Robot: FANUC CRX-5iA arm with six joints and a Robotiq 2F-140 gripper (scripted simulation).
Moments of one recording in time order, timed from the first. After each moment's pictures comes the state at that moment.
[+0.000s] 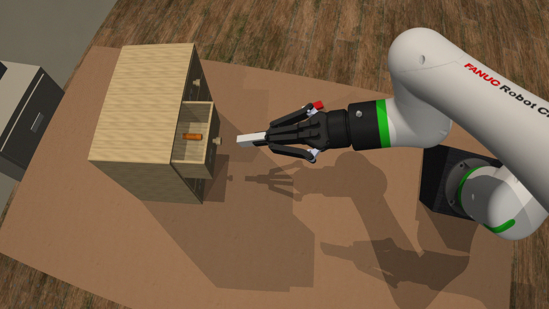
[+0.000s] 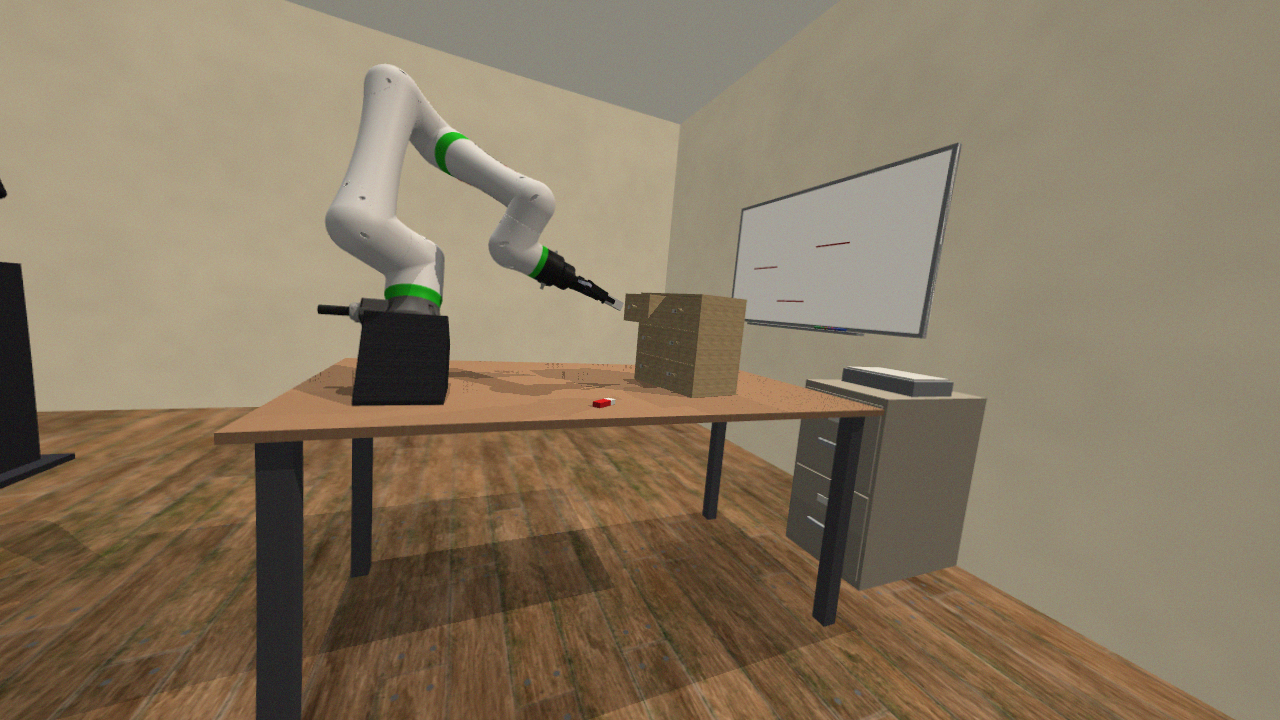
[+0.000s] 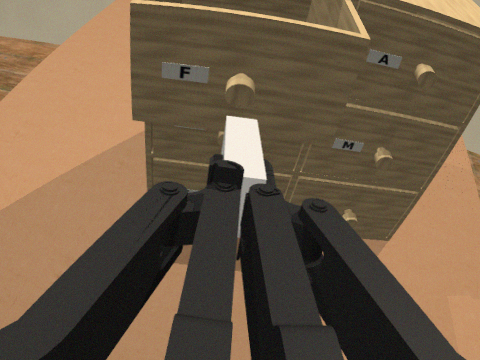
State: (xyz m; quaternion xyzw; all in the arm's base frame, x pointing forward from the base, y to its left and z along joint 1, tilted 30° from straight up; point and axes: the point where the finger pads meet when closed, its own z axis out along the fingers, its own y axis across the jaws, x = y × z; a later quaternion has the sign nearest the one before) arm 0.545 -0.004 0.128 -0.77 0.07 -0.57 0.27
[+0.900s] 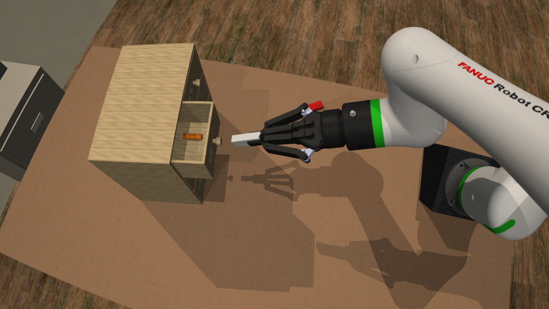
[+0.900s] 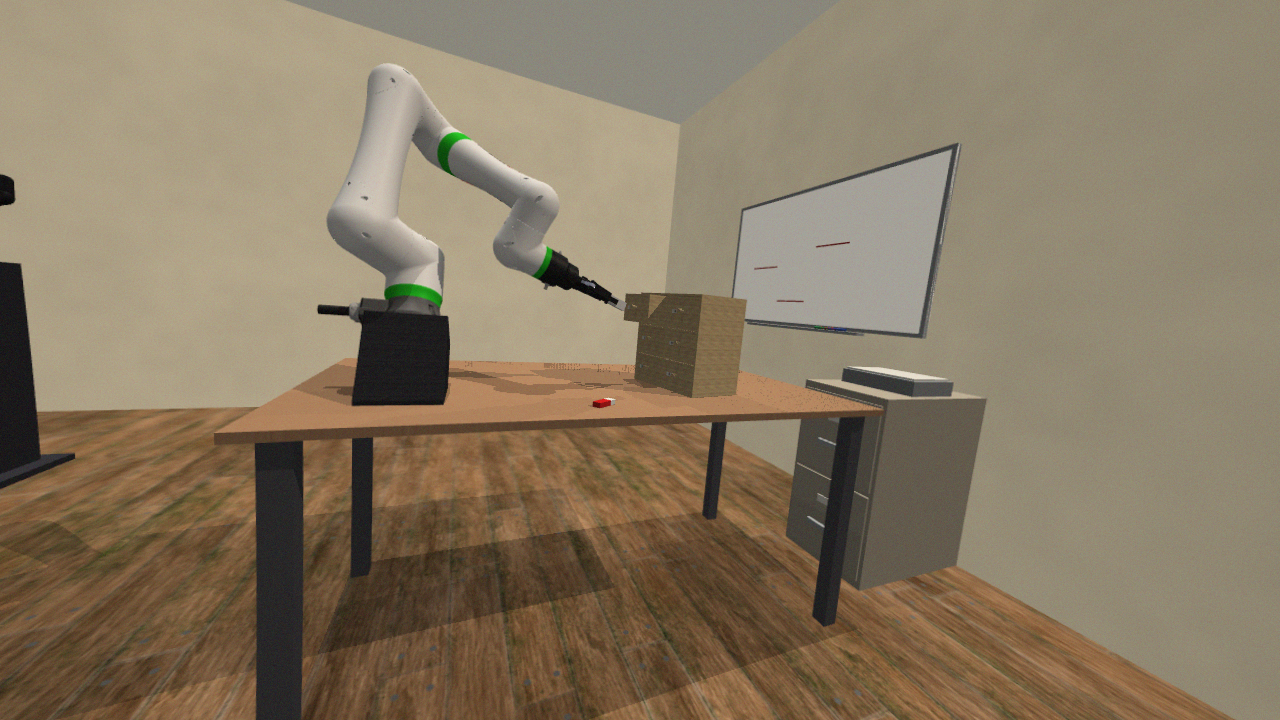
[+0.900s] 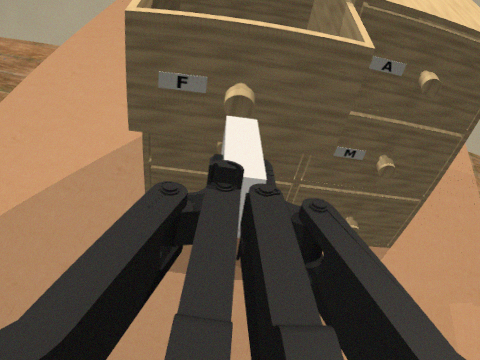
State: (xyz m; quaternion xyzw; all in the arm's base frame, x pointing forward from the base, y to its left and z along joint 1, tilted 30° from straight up) arm 0.556 -0.002 0.129 -0.77 0.07 -0.57 0.27
